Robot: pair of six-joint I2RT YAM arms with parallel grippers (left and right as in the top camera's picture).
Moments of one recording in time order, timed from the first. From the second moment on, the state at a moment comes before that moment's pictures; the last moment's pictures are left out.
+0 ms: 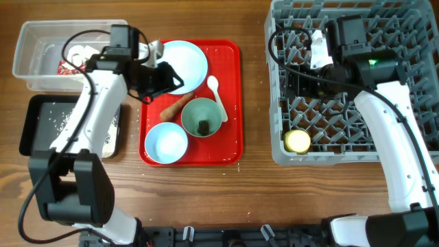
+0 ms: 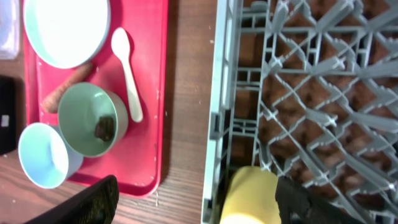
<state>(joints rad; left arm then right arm) -0.09 1.75 1.38 -0.84 0.49 -0.30 0.17 1.55 1.54 -1.16 -0.22 0.18</state>
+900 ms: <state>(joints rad) -0.62 1.97 1.38 -0.81 -0.06 -0.21 0.17 1.55 1.54 -1.11 -0.21 0.21</state>
